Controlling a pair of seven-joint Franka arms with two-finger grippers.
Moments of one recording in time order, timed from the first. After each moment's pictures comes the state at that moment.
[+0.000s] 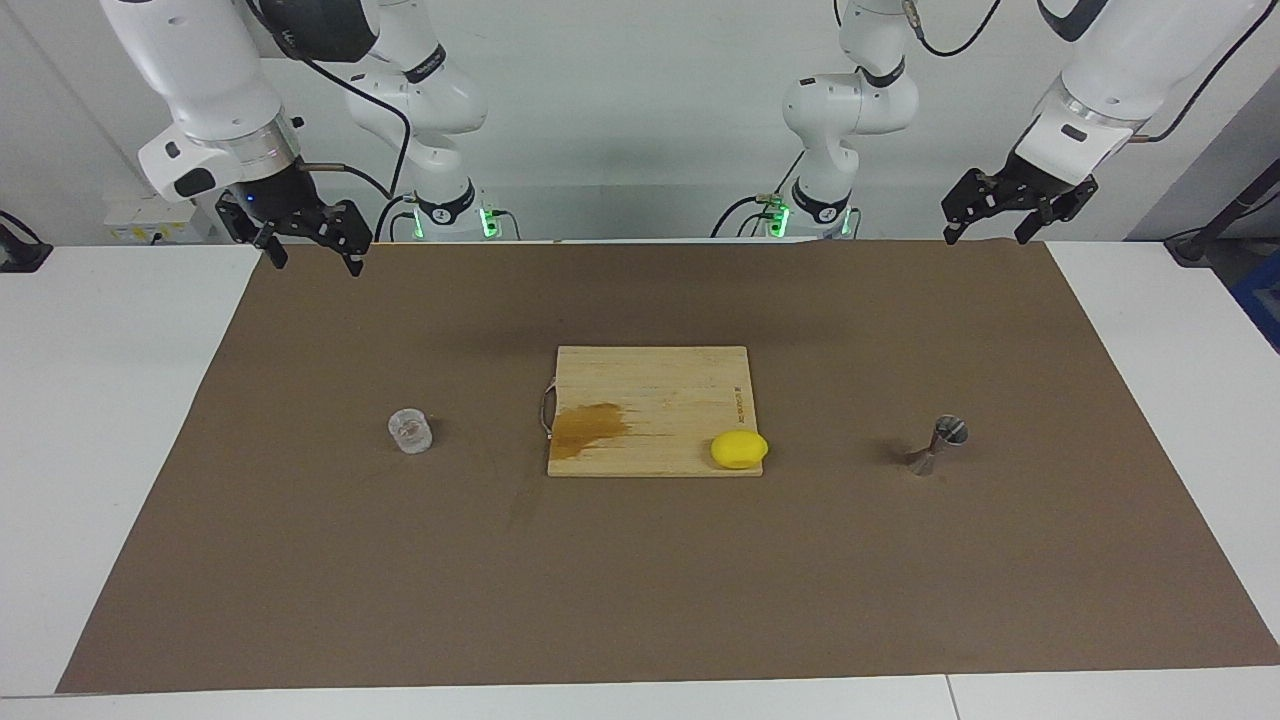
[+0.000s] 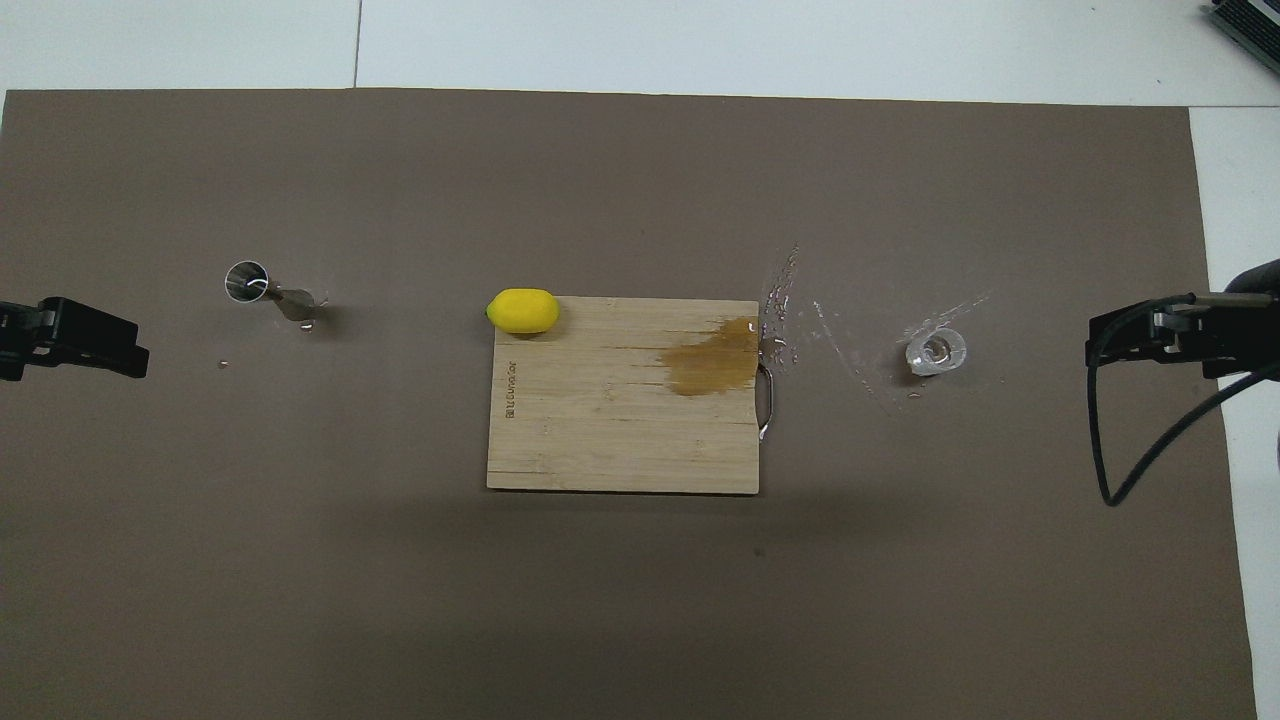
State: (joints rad) left arm -0.05 -0.02 -0.01 -1.51 -0.03 1.39 -0.01; right arm -0.05 -0.06 0.06 -1.66 -0.03 1.55 0.14
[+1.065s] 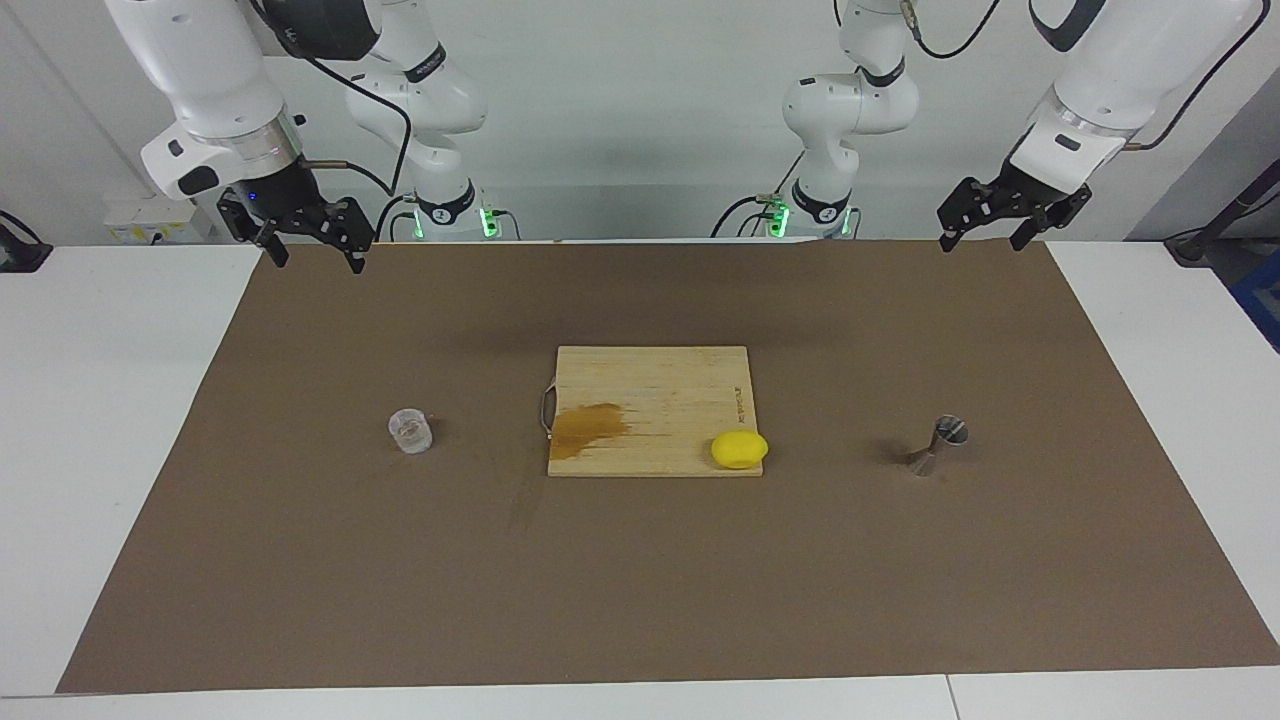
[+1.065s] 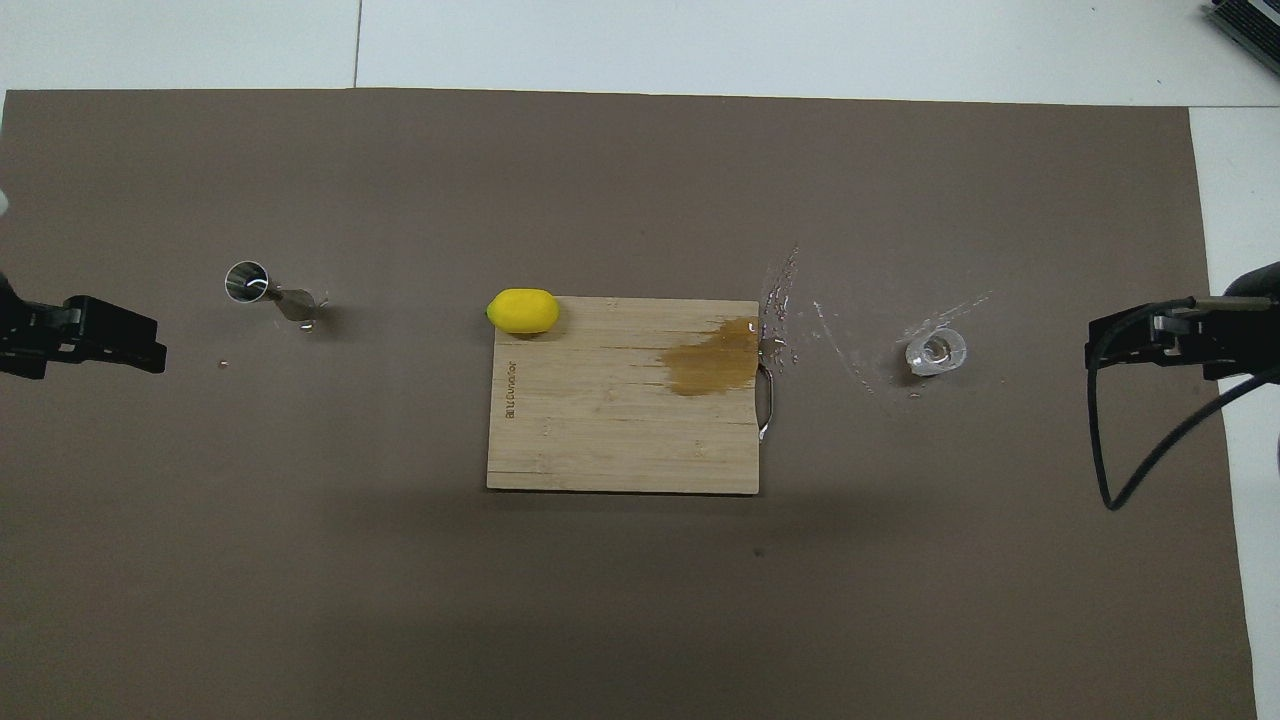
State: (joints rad) left arm -0.05 -0.03 -0.01 -1.59 -0.04 1.47 -0.05; right arm -0.05 -0.07 0.06 -1.66 -0.03 1.55 0.13
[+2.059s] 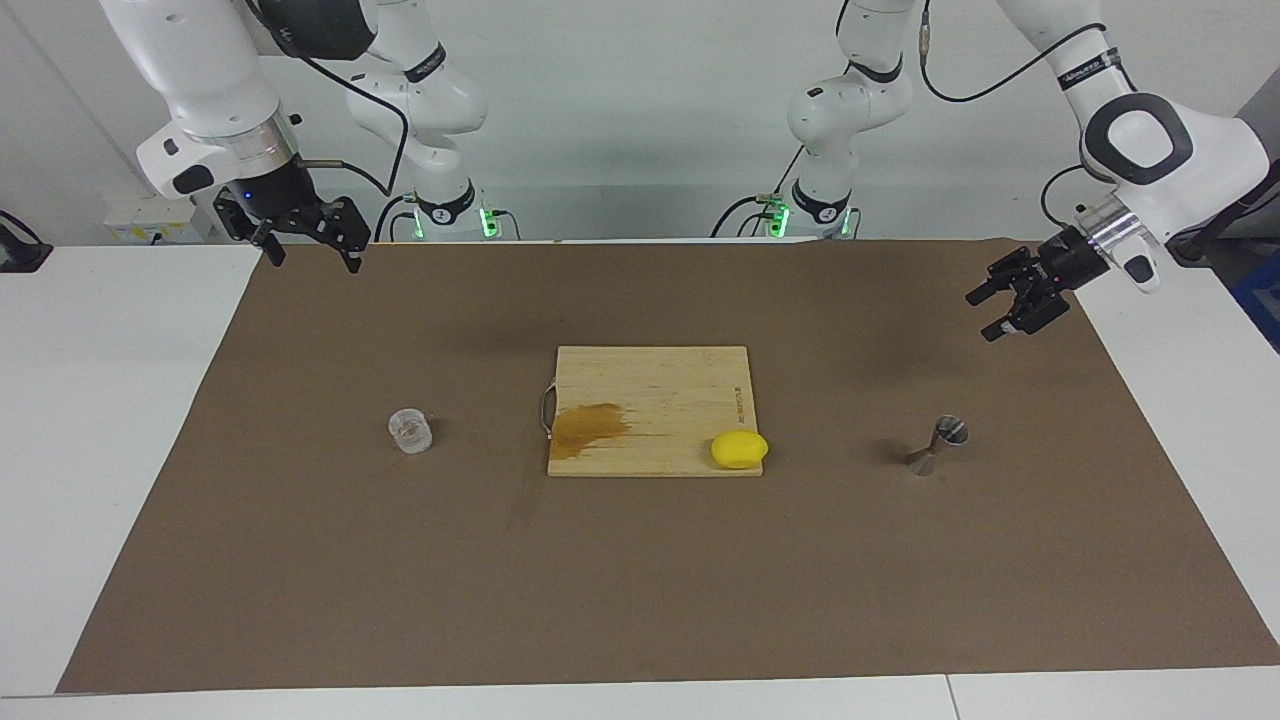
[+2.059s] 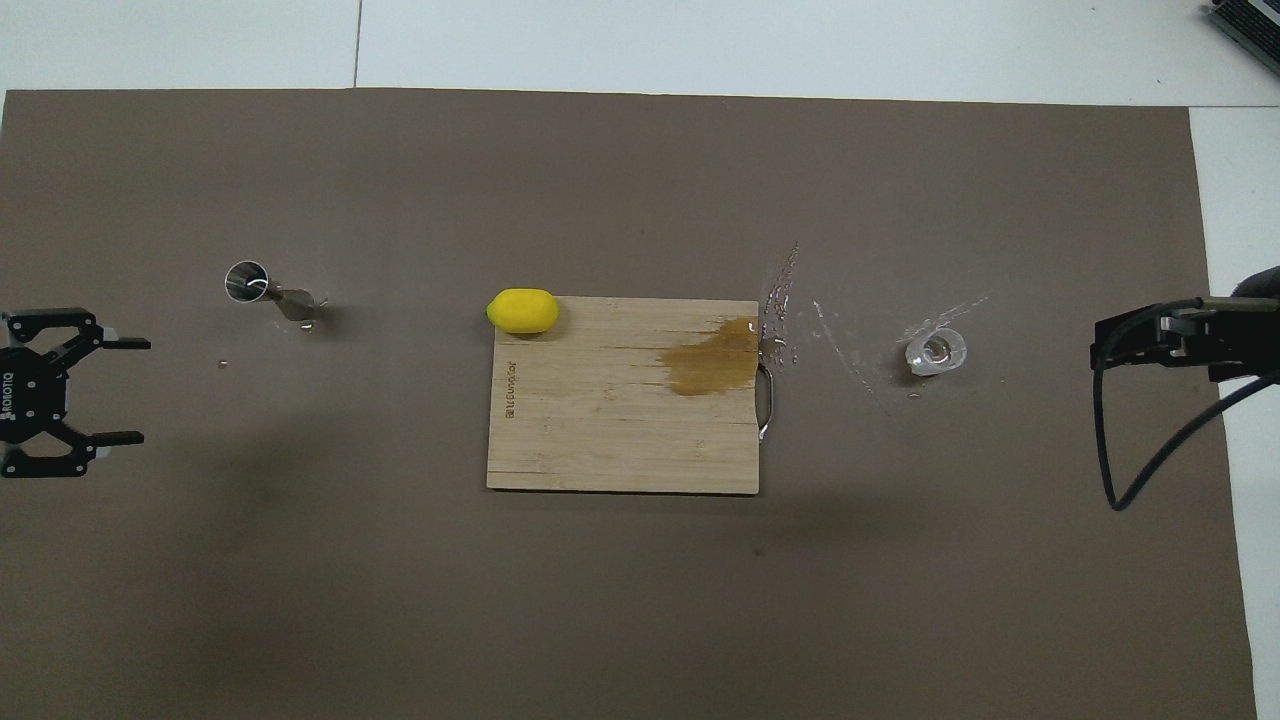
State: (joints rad) left arm 0.33 -0.04 0.02 -2.11 -0.75 1.84 -0.71; right arm -0.05 -0.07 0.06 -1.67 -0.03 1.55 0.13
